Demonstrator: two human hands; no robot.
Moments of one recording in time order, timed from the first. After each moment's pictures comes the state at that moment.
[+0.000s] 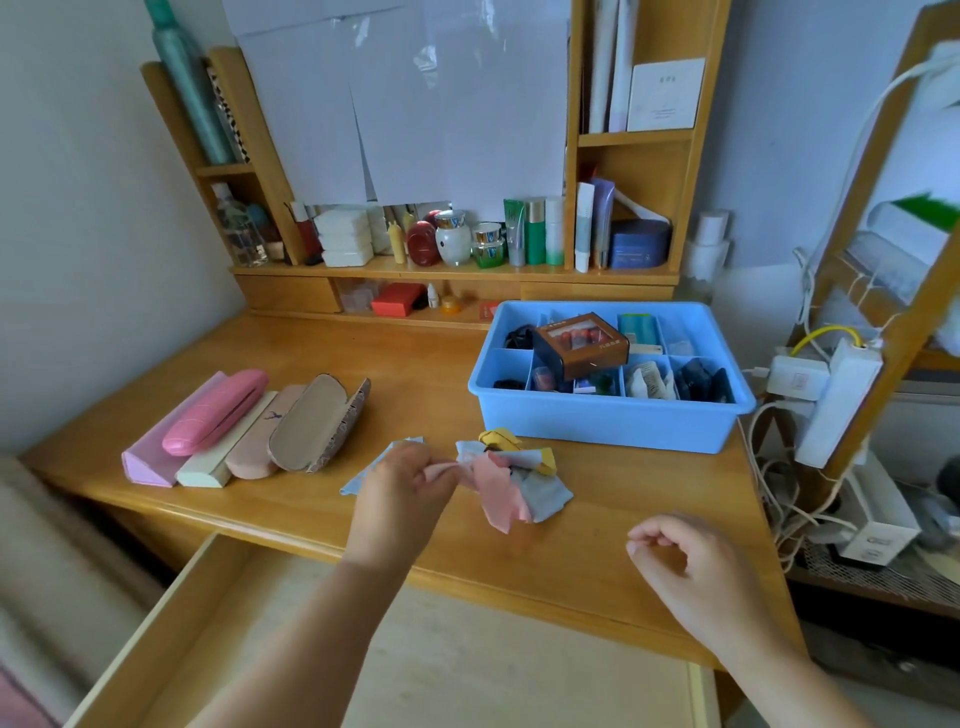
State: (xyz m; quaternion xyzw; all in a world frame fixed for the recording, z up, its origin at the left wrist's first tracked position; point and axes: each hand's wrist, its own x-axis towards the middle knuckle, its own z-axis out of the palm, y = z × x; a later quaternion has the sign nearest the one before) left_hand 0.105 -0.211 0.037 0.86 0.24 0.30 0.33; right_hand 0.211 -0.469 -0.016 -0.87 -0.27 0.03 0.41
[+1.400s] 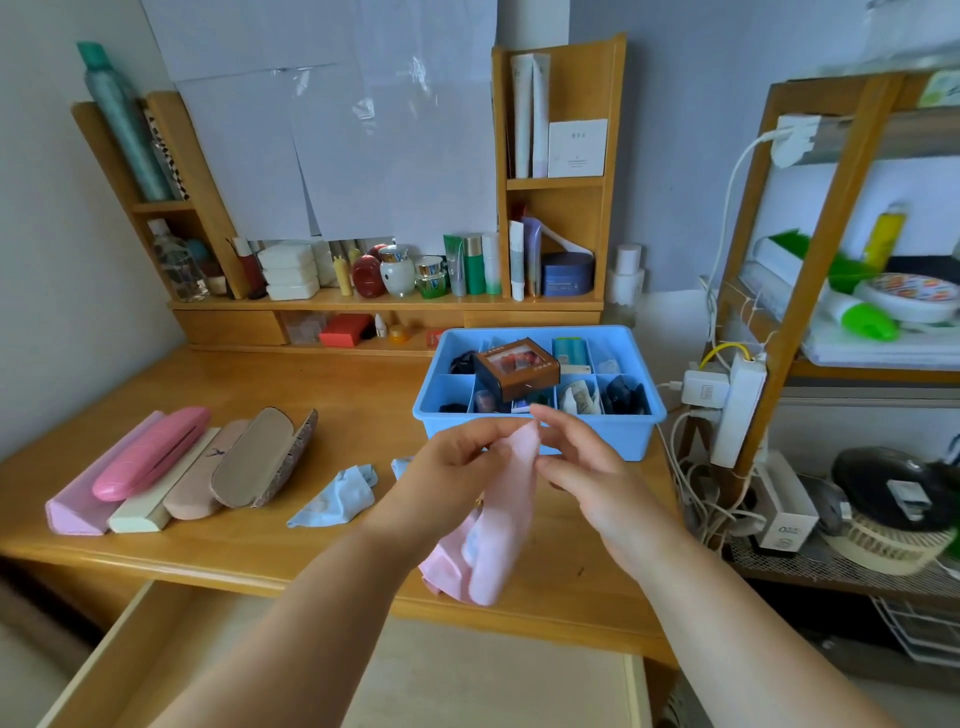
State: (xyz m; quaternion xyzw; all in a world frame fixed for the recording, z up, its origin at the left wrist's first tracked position) left_hand 0.132 -0.289 0.114 0.78 0.02 0.08 0.61; right_hand 0.213 -0.434 0.083 -0.67 -0.25 0.20 0.67
